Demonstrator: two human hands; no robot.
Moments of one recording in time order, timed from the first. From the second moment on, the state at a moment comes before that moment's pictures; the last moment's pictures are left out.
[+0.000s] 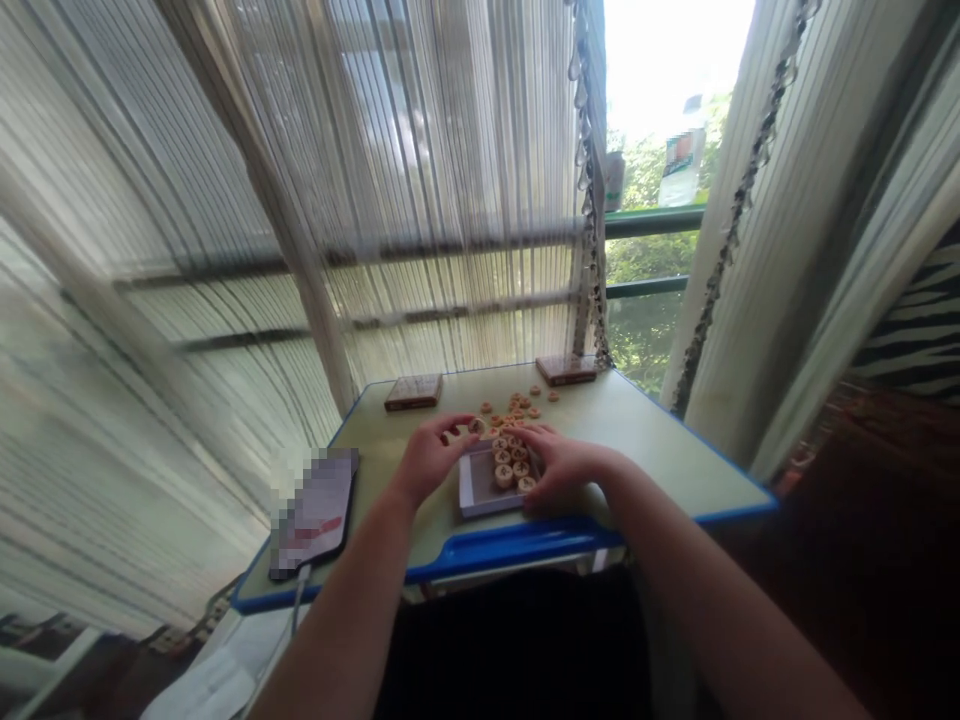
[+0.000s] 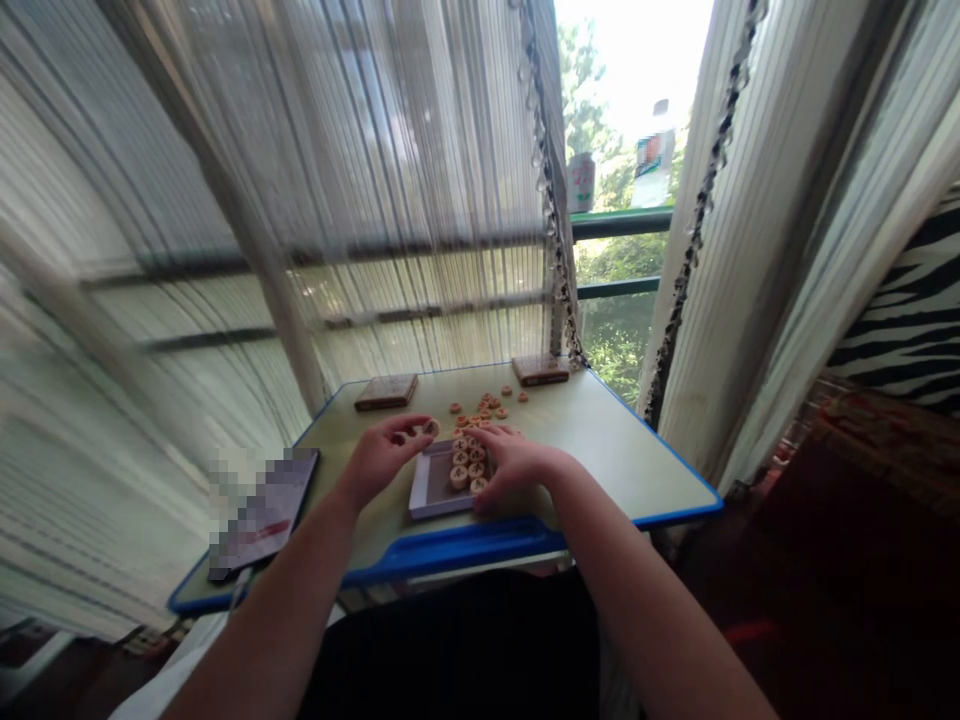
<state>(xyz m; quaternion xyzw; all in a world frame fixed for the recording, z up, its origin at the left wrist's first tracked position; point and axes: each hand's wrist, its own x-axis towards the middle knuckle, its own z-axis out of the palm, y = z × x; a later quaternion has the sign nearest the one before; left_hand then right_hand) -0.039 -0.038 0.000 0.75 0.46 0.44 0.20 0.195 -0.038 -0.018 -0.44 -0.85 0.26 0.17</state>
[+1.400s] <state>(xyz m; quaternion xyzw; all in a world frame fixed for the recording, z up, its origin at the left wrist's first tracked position) -0.033 -0.071 -0.021 0.82 0.49 0.28 0.06 0.189 -0.058 -0.043 -0.56 -0.68 0.14 0.45</state>
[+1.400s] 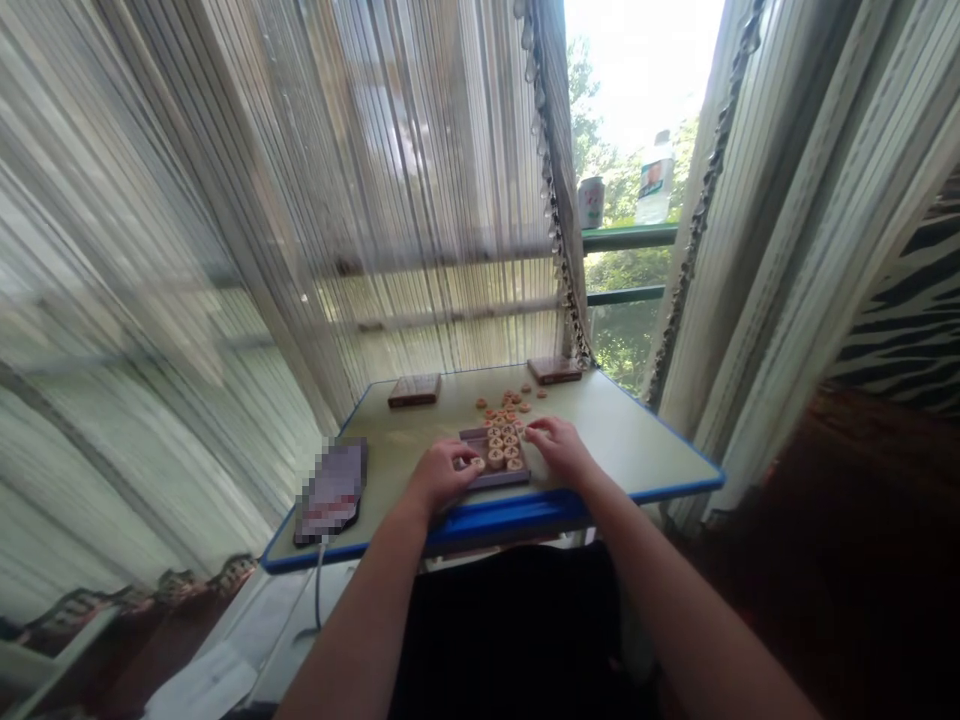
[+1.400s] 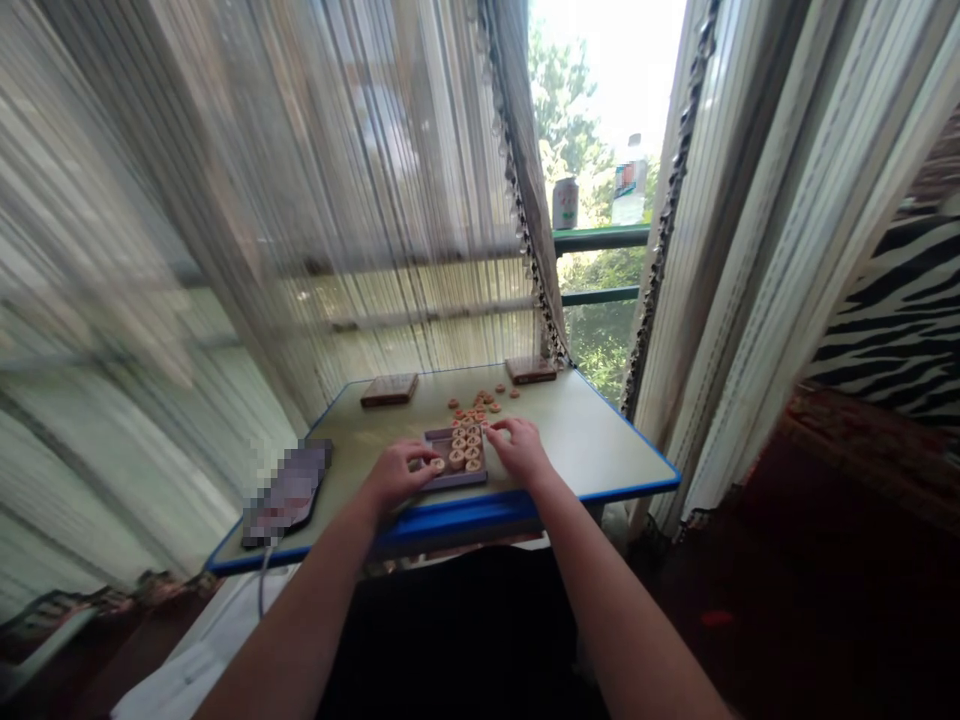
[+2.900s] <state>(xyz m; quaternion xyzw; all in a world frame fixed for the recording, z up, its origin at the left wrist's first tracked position) -0.034 -0.075 -0.018 0.82 0.48 0.30 0.04 0.194 -0.083 -0.036 -0.47 -0.80 0.25 0.27</state>
